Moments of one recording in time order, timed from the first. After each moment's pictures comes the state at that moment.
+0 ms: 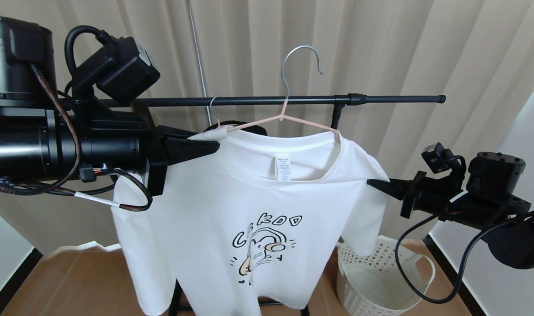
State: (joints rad) left arm -0.41 1.46 -1.12 -0.04 -0.50 0.51; right arm 0.02 1.93 -0.66 -1.08 0.76 -0.07
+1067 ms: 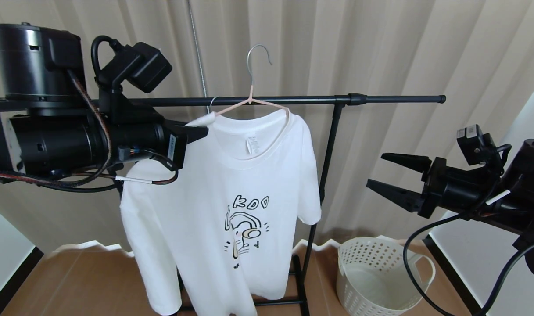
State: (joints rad) left arm -0.41 1.54 -1.13 -0.17 -0.17 0.28; right arm 0.10 1.72 -0.56 -1.14 0.81 -0.02
